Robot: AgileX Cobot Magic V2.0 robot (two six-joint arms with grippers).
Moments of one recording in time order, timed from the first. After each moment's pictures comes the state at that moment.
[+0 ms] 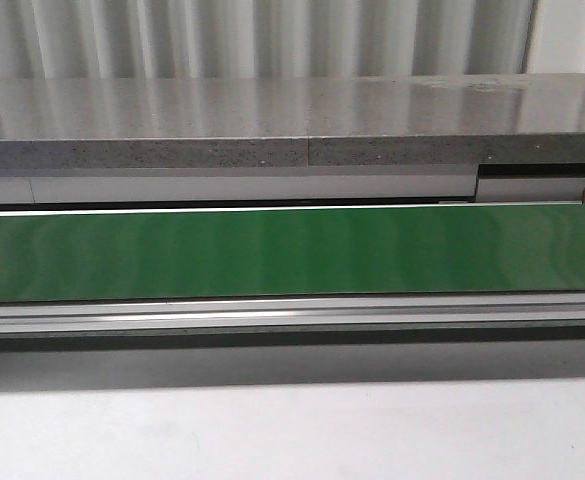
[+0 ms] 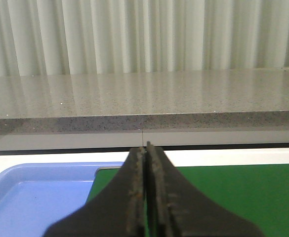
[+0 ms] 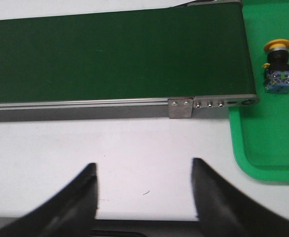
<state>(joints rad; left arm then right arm) 0.00 0.00 0.00 0.06 0.02 -0.01 0.03 0.56 -0.78 0.04 1.04 0.14</state>
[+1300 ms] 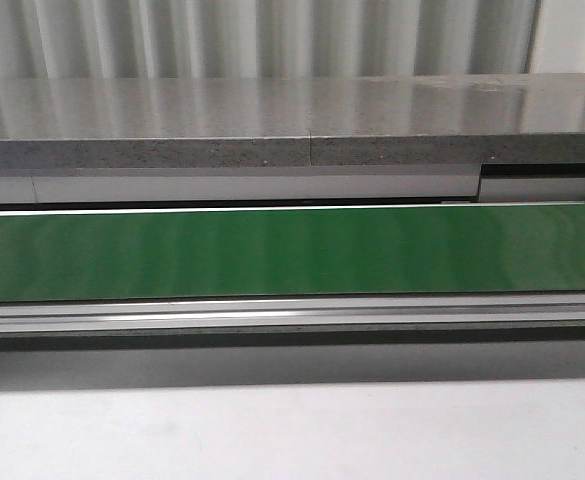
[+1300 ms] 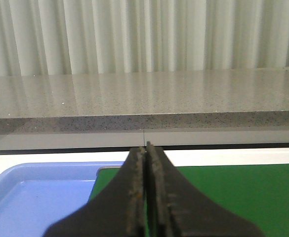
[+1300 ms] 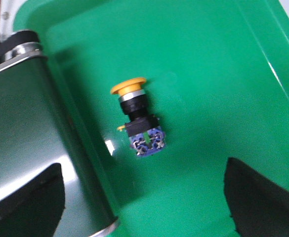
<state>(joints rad) 0.00 0.00 0.00 0.06 0.02 -0.01 -0.47 1.45 -1.05 -0.03 0.69 0.10</state>
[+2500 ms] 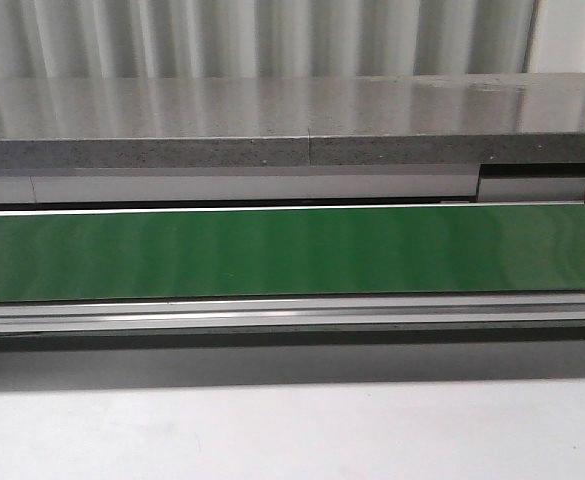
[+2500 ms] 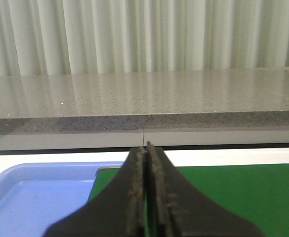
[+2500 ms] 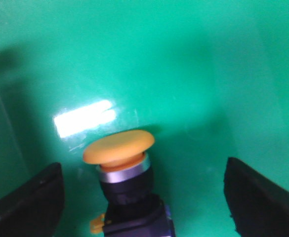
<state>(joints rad) 0.00 0.00 0.00 0.06 0.02 -0.01 -0.49 1.88 -1.22 0.07 0.60 -0.12</state>
